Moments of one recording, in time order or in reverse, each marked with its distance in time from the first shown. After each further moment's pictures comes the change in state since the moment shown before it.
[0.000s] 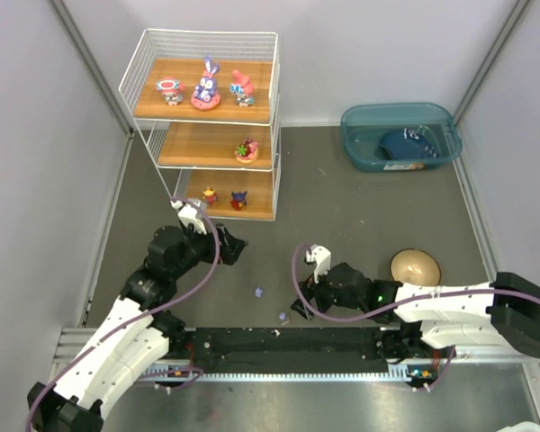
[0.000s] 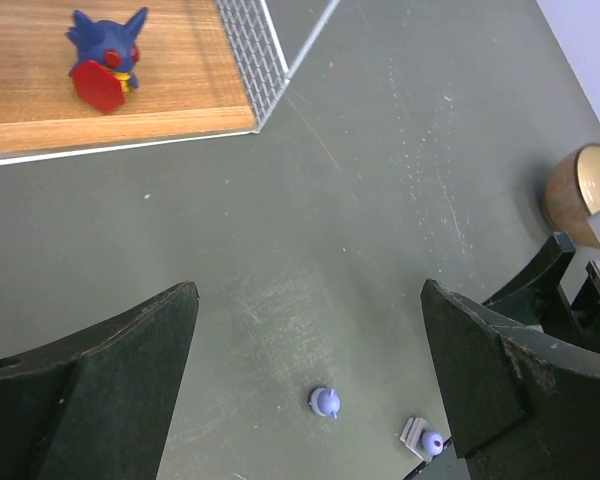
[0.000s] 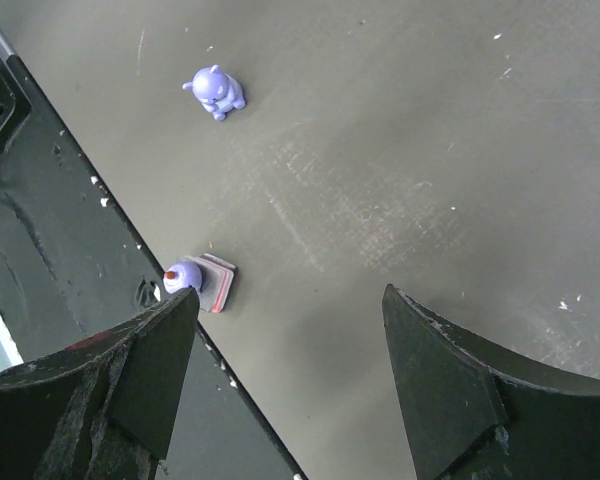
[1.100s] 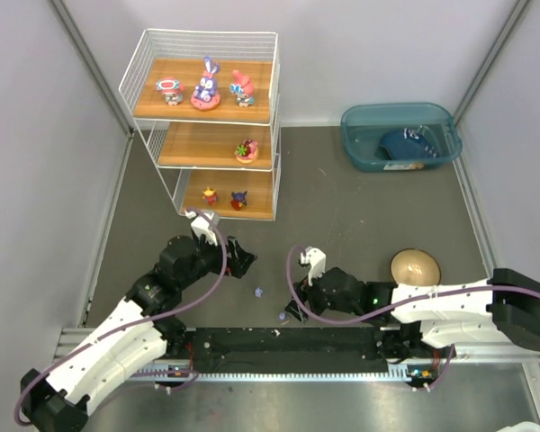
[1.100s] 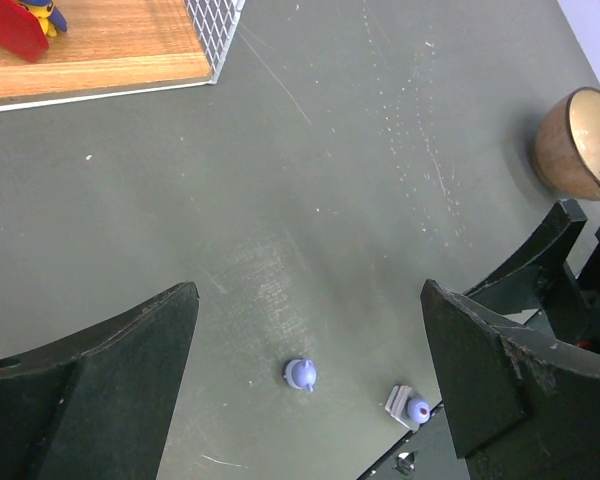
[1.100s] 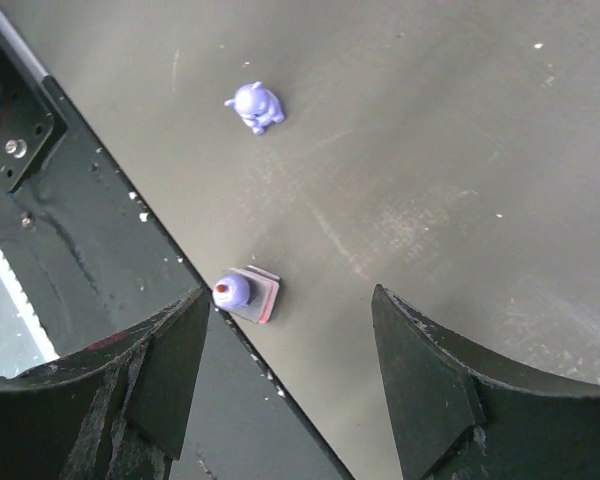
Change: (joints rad) left arm -0.163 -0.007 -0.058 0.015 -0.068 -0.019; right arm 0.092 0.028 0.062 -0.027 0.065 0.070
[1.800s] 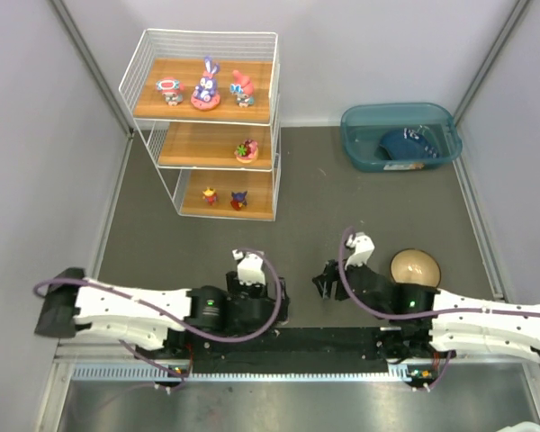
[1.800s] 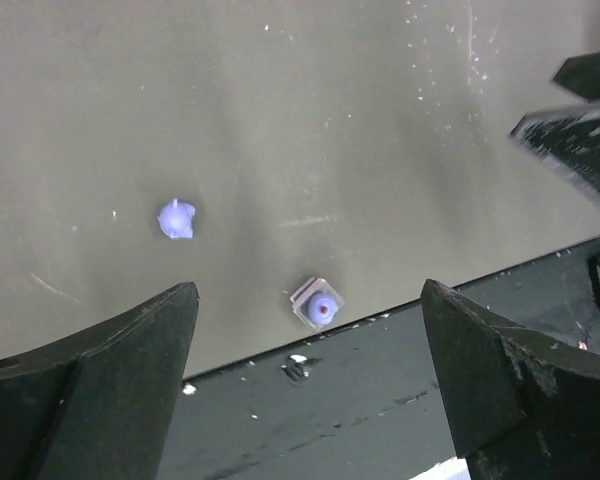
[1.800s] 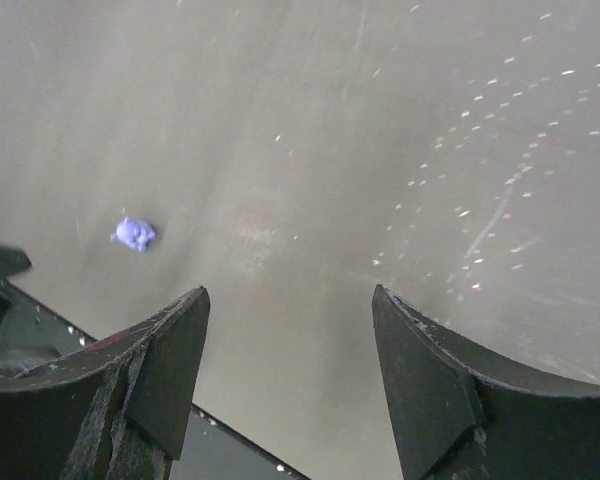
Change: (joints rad) left arm -0.911 0.416 0.219 -0.352 -0.819 -0.713; right arm -0.013 -0.362 0.000 -0.362 0.410 0.175
